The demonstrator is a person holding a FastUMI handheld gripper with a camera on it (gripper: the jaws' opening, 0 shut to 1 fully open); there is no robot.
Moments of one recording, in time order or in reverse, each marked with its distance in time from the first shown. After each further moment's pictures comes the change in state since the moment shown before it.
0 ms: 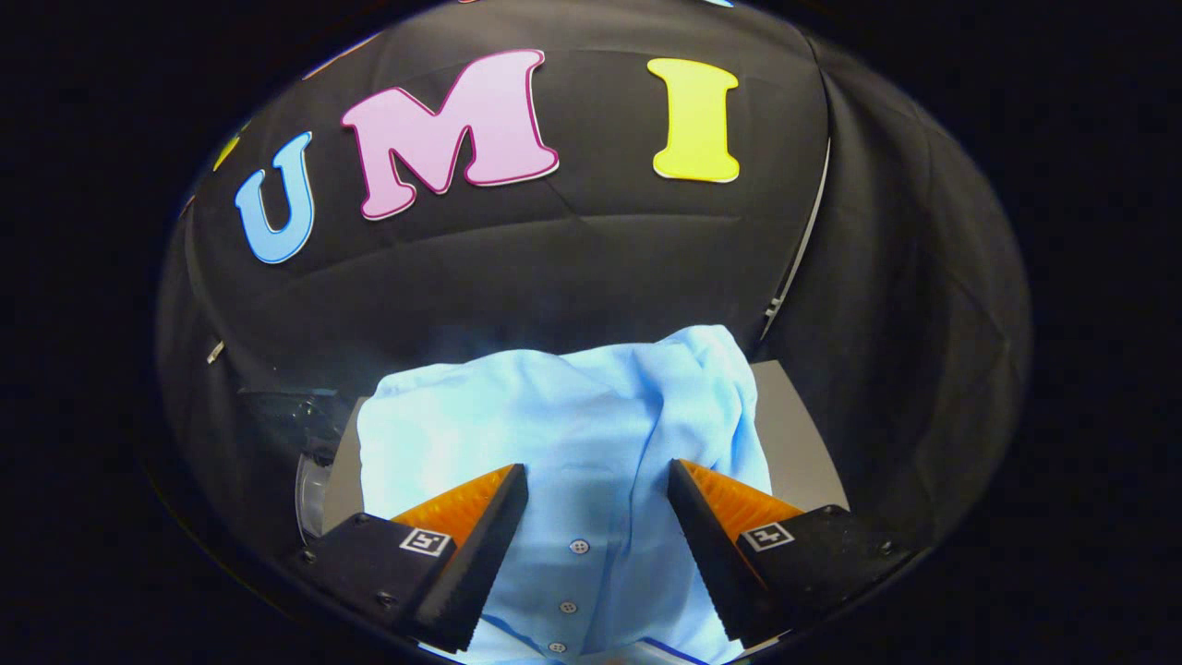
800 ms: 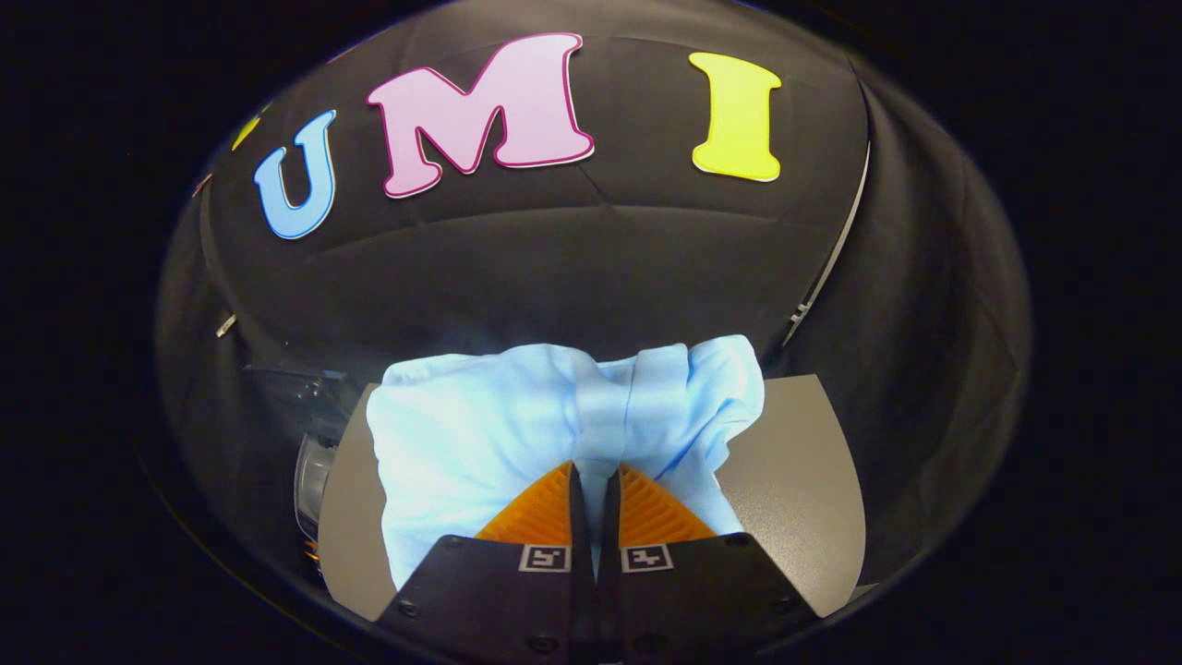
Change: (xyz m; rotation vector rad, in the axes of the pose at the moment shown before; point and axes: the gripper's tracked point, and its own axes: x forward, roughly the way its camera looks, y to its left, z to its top) arm 0.005 0.016 0.001 -0.056 0.021 0.062
